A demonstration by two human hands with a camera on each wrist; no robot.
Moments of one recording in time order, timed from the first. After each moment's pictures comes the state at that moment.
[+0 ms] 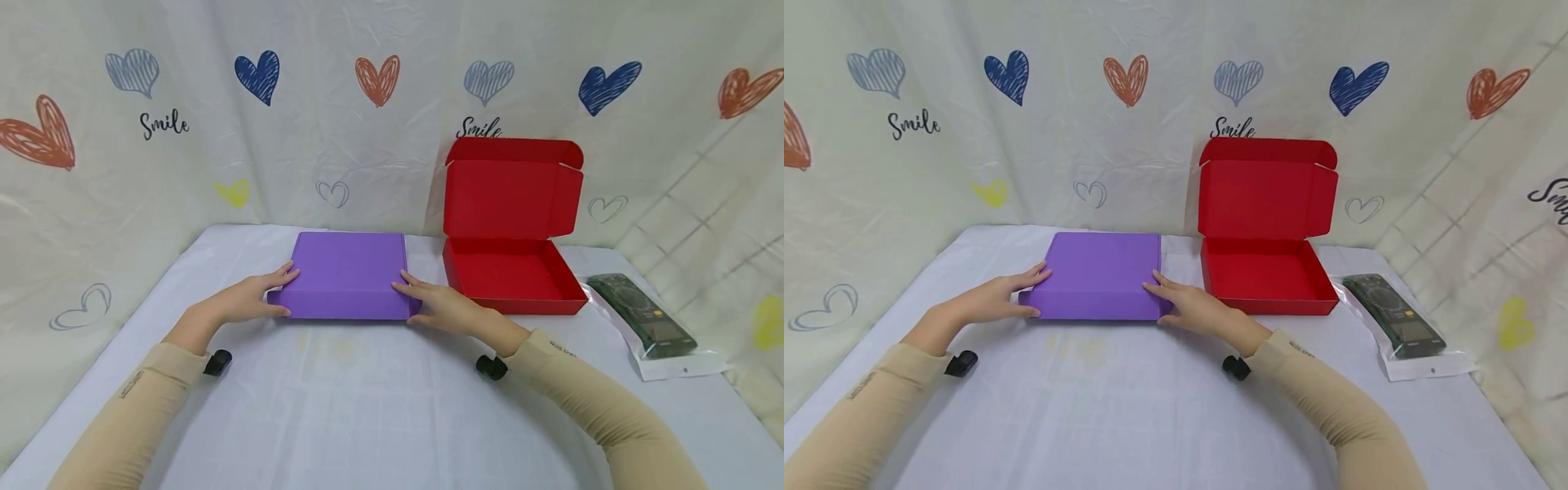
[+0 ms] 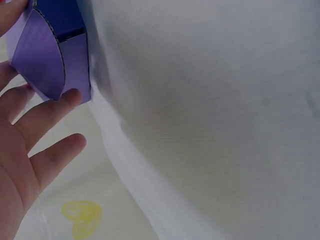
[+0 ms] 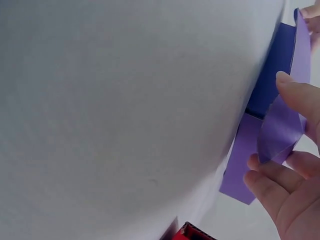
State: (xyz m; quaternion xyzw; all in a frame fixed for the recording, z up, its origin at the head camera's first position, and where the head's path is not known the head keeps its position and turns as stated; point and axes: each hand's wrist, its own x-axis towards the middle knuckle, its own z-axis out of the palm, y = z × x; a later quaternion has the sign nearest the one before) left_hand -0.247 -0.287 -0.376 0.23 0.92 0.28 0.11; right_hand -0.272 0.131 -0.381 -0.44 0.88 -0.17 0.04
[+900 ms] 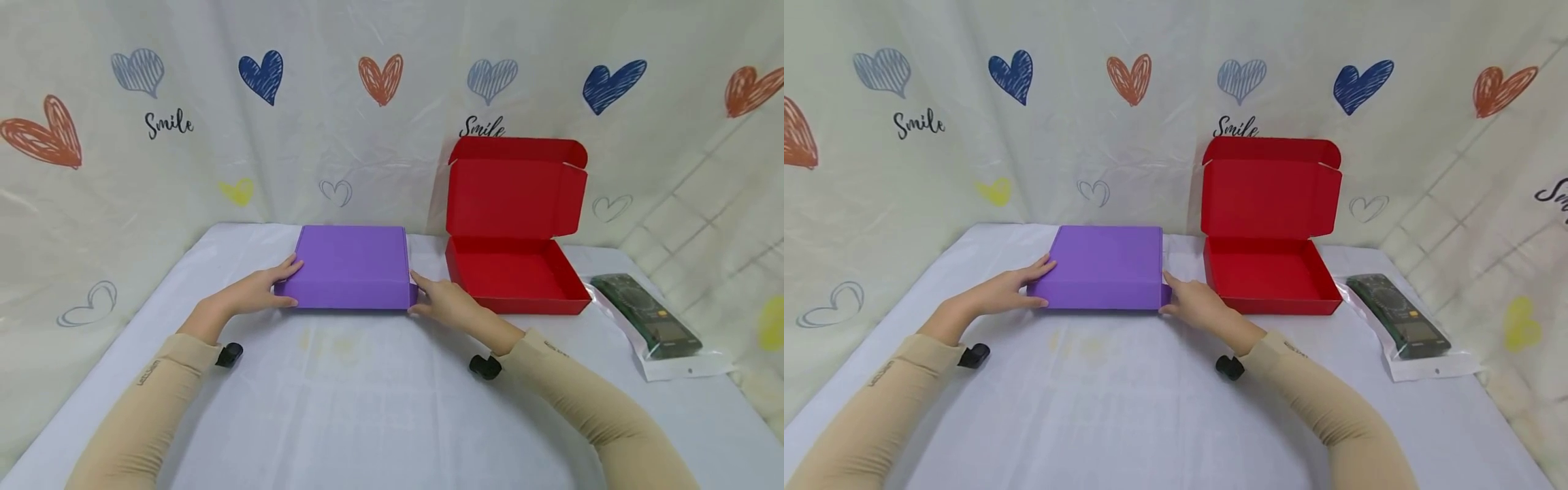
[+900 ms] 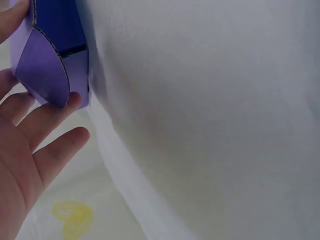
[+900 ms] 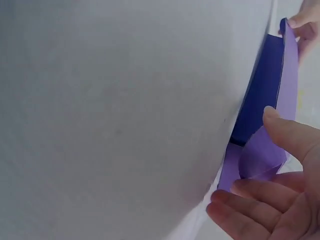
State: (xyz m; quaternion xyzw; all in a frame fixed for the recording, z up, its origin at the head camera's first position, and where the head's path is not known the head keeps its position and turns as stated) left_hand -0.261 -0.282 -0.379 0.21 0.93 0.29 0.11; right_hand -0.274 0.119 -0.379 -0.29 0.94 -0.18 0.06
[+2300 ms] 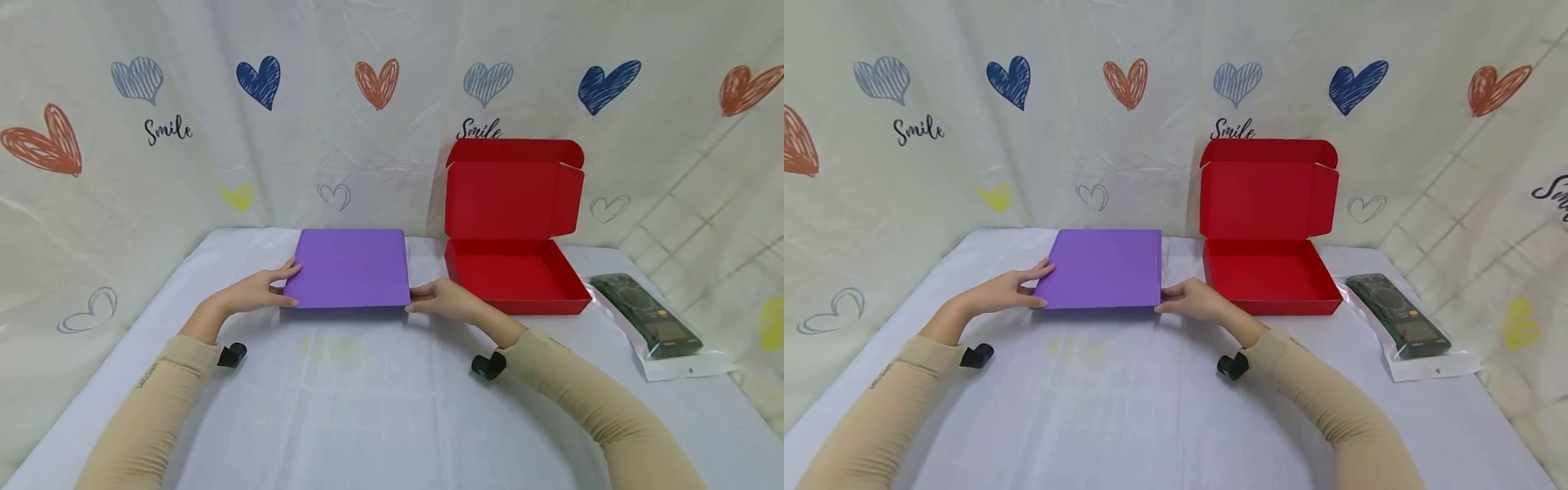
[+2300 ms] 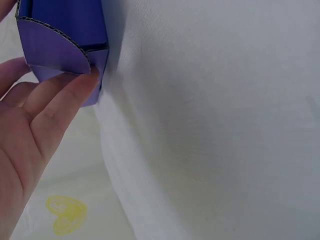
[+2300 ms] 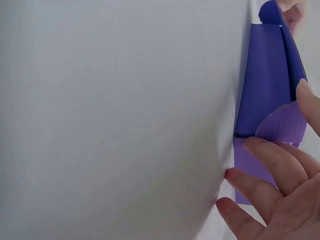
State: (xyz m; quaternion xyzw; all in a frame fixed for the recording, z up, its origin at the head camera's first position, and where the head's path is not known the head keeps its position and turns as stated) left_hand -0.265 -0.282 -0.371 0.19 0.88 0.39 0.18; right_hand -0.289 0.132 -0.381 -0.23 0.88 -0.37 0.21
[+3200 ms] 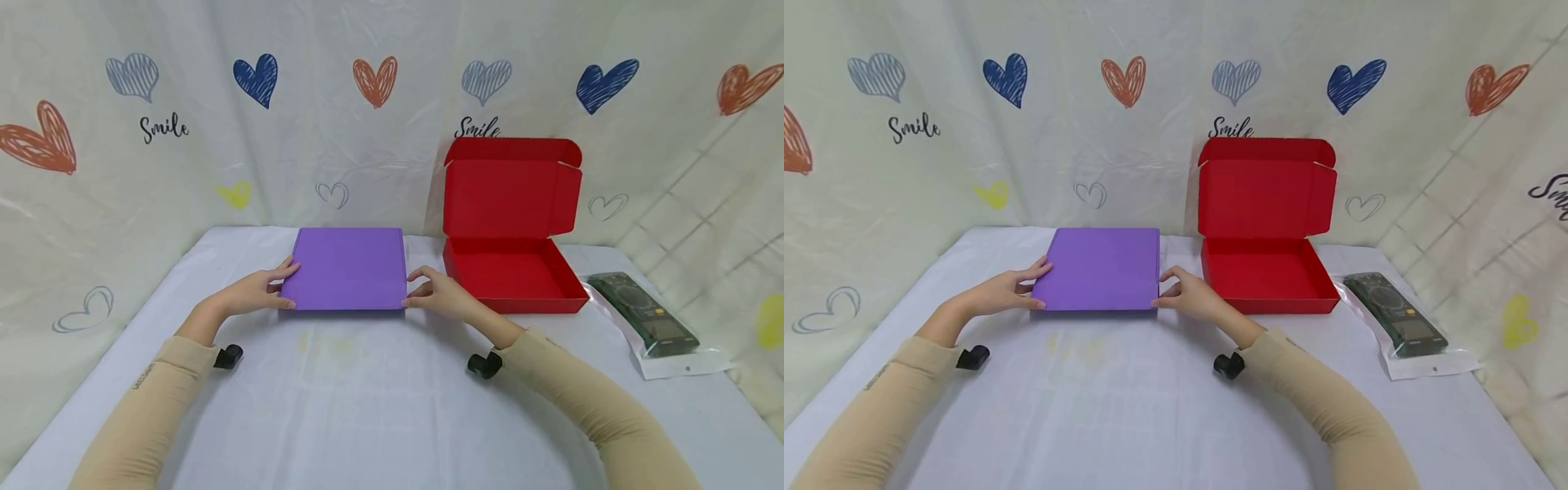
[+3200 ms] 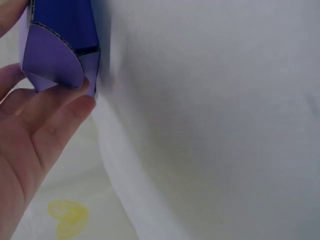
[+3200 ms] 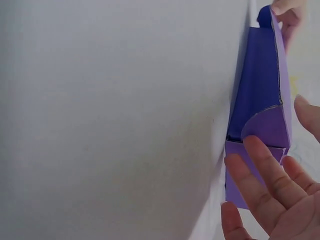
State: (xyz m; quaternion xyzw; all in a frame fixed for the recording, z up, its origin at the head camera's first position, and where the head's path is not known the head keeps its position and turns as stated) left_hand -0.262 -0.281 -0.376 0.19 0.88 0.40 0.16; right_hand -0.285 0.126 -0.380 -0.22 0.86 -0.43 0.16
